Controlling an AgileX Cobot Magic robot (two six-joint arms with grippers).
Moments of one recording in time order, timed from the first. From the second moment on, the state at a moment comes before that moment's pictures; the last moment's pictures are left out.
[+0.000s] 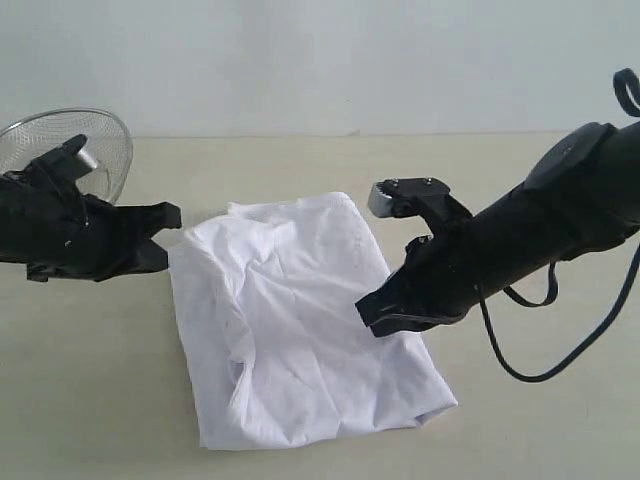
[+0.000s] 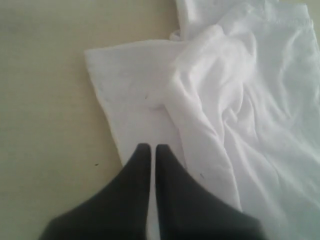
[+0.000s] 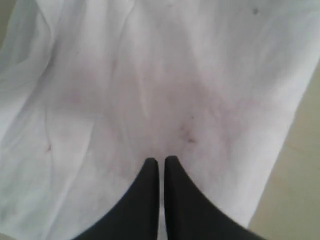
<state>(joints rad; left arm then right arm) -0.16 1.74 -0.81 -1.27 0.31 0.87 0.25 1.79 -0.90 1.01 0.57 -1.03</state>
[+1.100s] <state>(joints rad) -0.16 1.81 -0.87 -1.39 0.37 0.99 0.25 1.79 -0.90 1.01 0.52 -1.08</state>
